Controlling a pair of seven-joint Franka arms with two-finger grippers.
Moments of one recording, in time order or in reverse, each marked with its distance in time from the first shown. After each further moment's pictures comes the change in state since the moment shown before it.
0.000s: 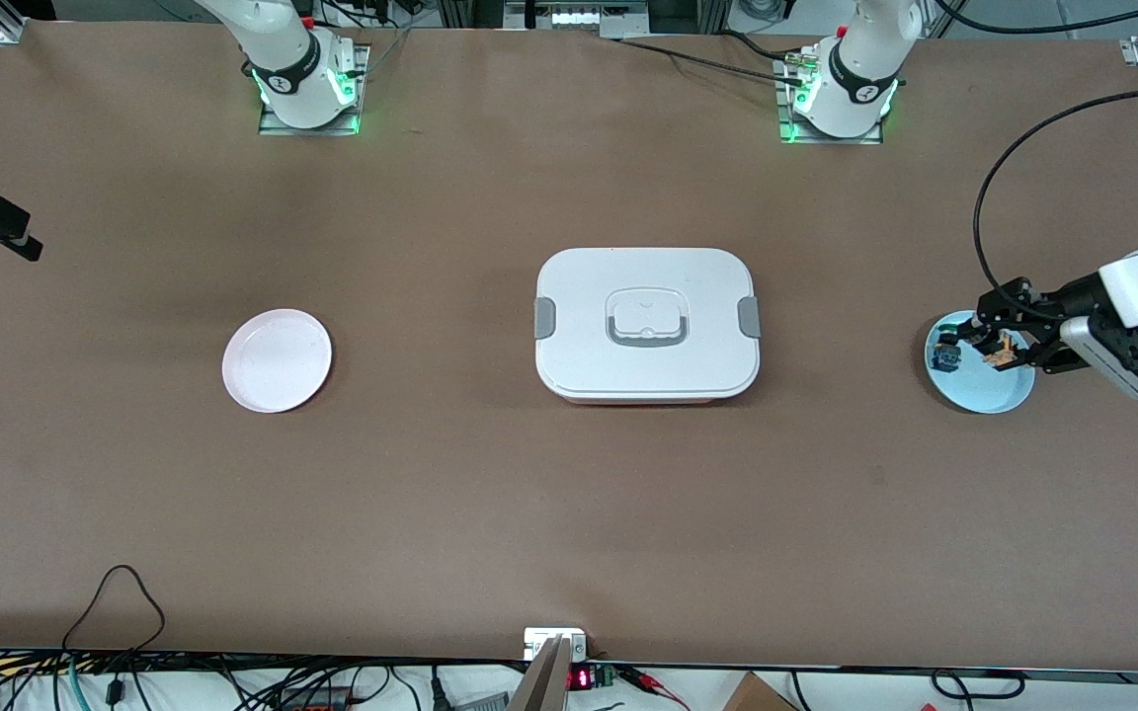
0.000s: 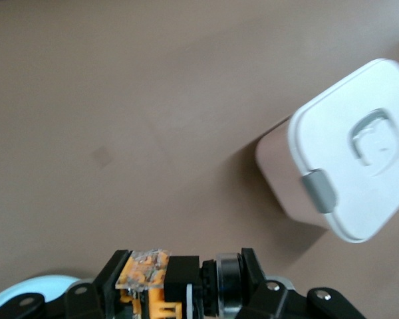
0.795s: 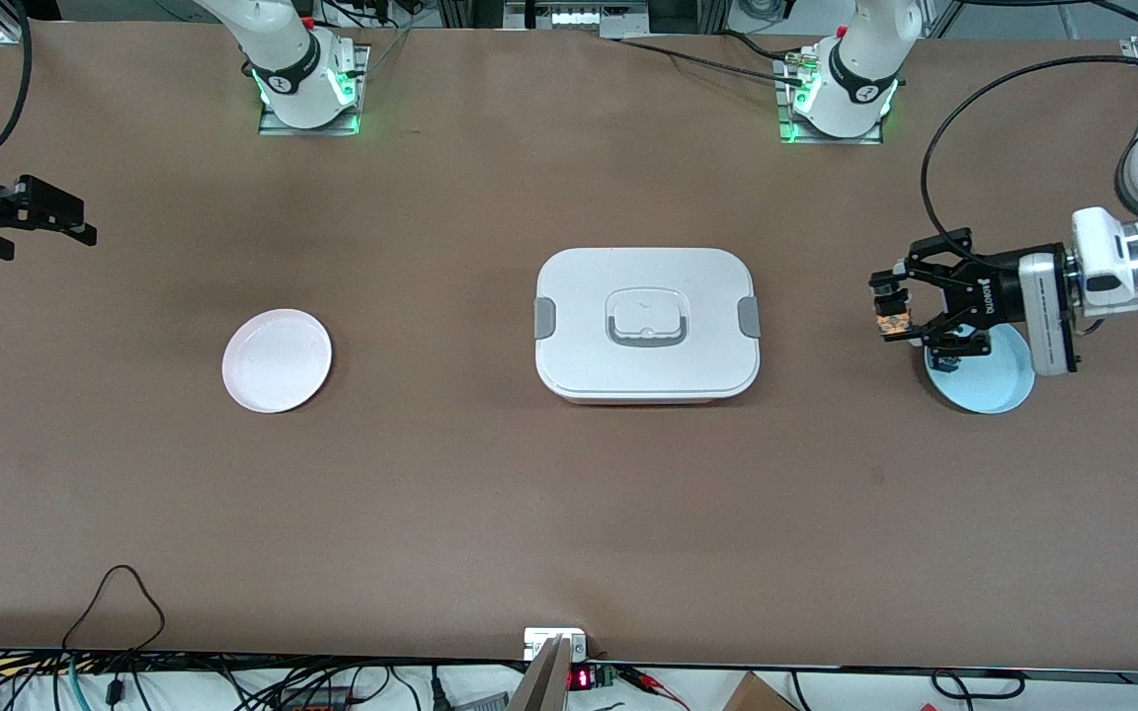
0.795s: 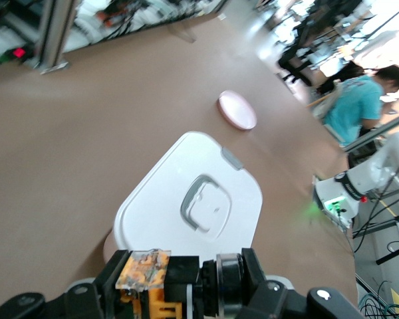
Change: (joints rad) left arm -0.079 0.023 -0.002 0.002 -0.464 -0.207 0.389; right arm 0.027 0.027 0.014 -0.003 0.008 -0.101 -0.095
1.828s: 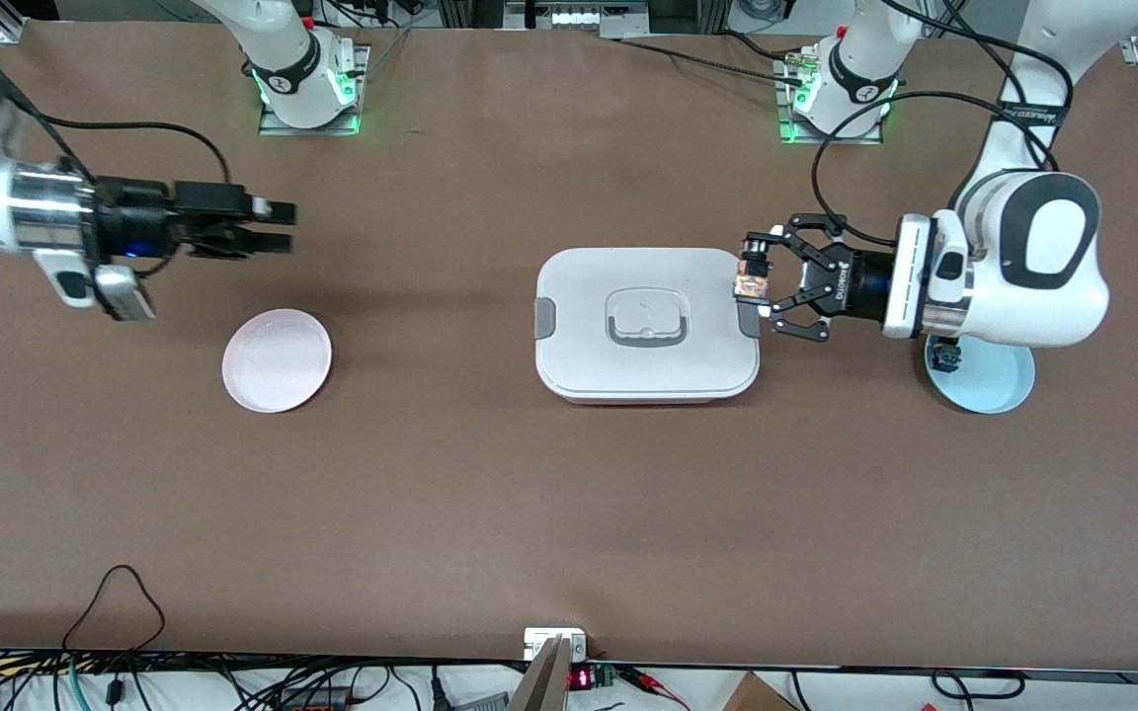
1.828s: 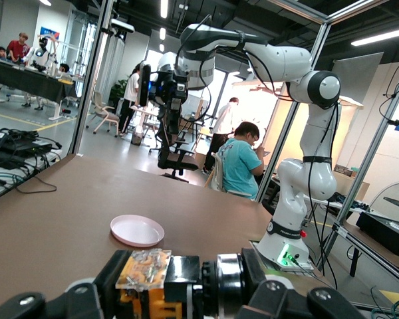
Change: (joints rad) left arm -0.190 0.103 -0.002 -0.093 -0.475 -0.122 0.651; right arm 0.139 0.078 0.010 -0.250 1.181 0.075 0.026
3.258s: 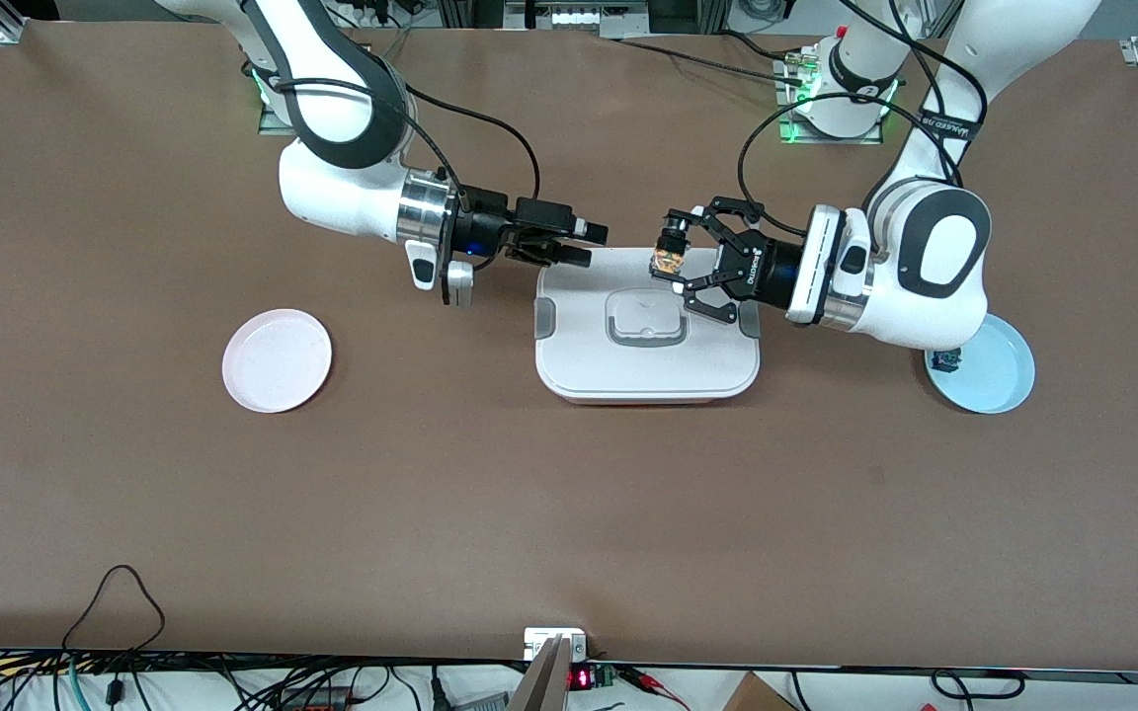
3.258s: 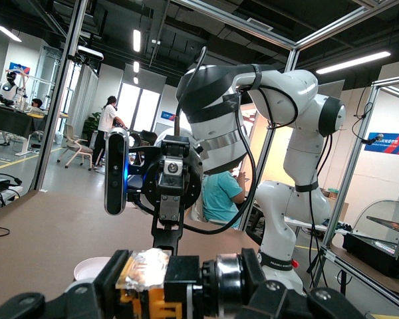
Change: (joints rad) left arm -0.134 0.050 0.000 -0.002 -0.134 0.001 0.077; right arm 0.570 0.164 0.008 -0.021 0.663 0.663 -0.229
